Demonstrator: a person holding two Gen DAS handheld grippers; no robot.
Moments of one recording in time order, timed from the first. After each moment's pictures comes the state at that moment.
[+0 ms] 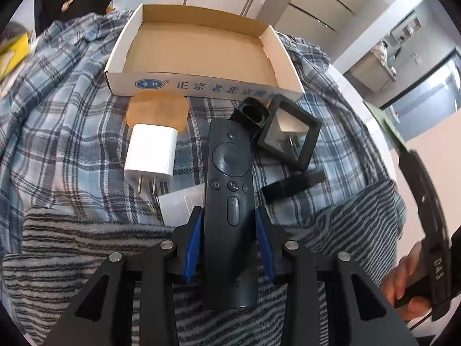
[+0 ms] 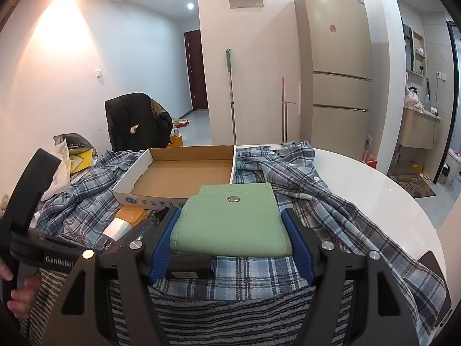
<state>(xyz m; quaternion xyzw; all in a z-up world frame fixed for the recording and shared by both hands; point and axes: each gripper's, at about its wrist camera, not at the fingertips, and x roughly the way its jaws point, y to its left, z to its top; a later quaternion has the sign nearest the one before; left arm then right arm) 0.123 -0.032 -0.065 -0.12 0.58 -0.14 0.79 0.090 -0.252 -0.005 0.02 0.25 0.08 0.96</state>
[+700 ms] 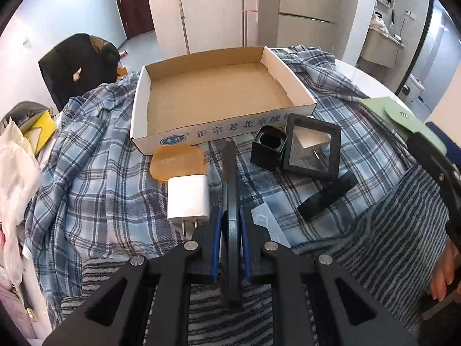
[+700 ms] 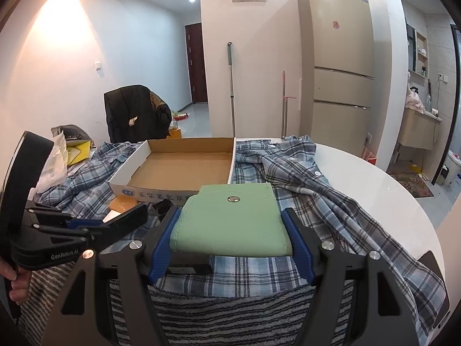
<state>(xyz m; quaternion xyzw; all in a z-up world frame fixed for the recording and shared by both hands) 0.112 -0.057 -0.048 0.06 0.49 -0.09 0.86 0.094 -0.247 -0.010 0.01 0.27 0.08 0.96</state>
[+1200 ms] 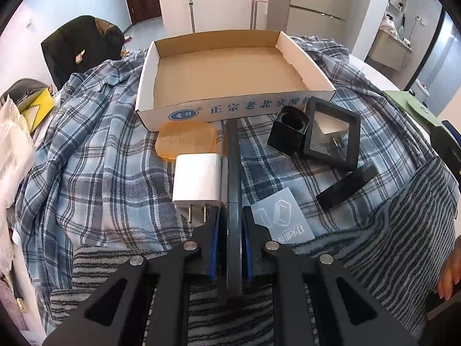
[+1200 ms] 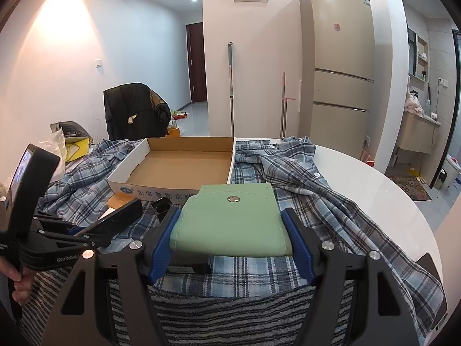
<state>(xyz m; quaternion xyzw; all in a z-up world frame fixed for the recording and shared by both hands) 0.116 -0.038 -0.068 0.04 0.52 -0.08 0.85 0.094 -0.245 -0.011 0.00 0.27 0.08 0.96</state>
